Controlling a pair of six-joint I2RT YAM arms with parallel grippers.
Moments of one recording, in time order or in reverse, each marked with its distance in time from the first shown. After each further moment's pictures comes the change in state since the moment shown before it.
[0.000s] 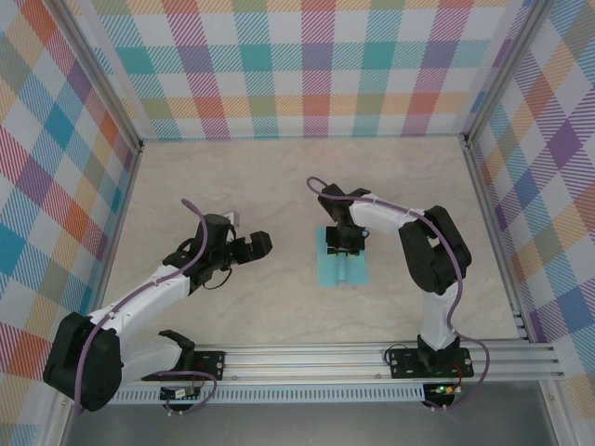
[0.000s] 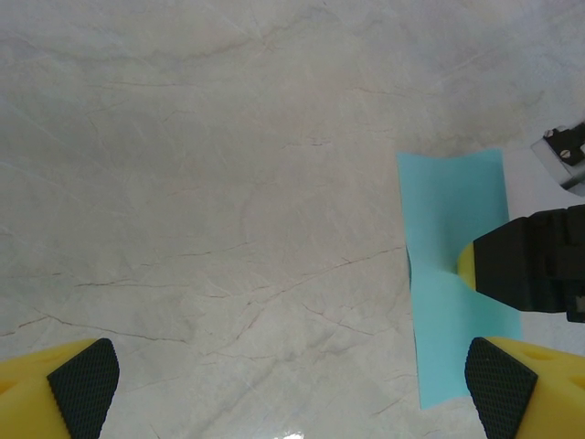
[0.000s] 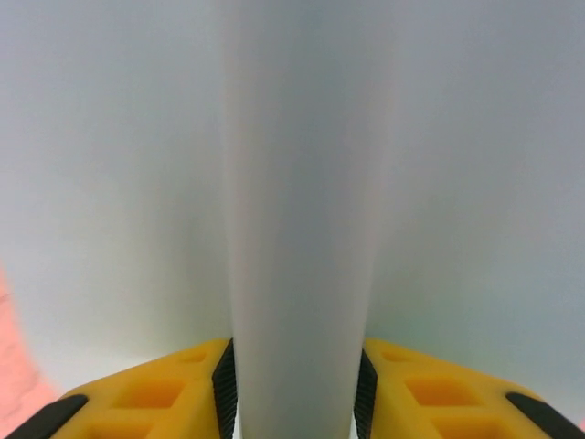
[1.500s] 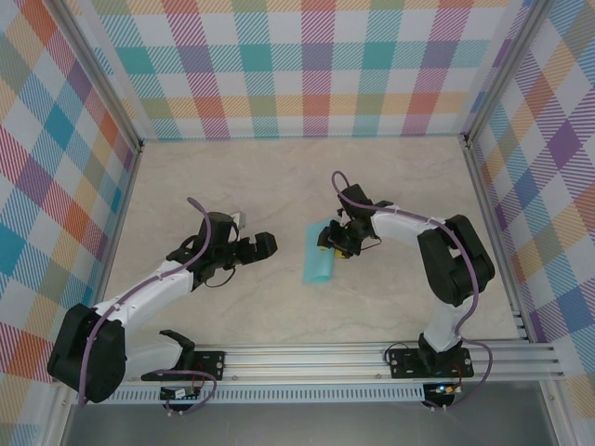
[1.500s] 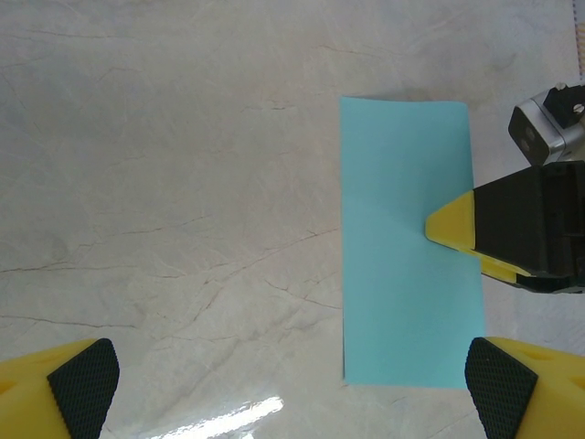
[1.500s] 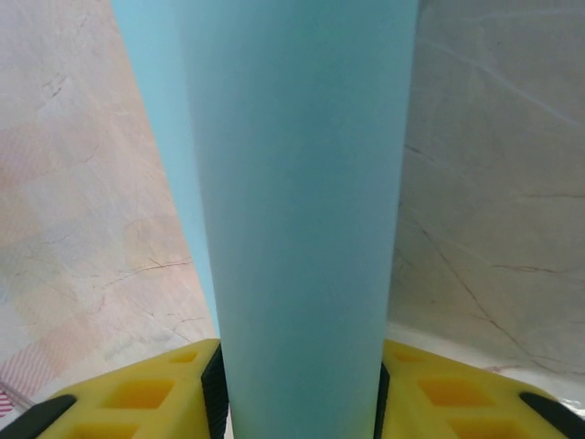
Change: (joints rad) left arm 0.000 0.053 0.019 0.009 0.111 -0.009; right arm -0.093 -0.135 -0.249 0.409 -0.408 0.165
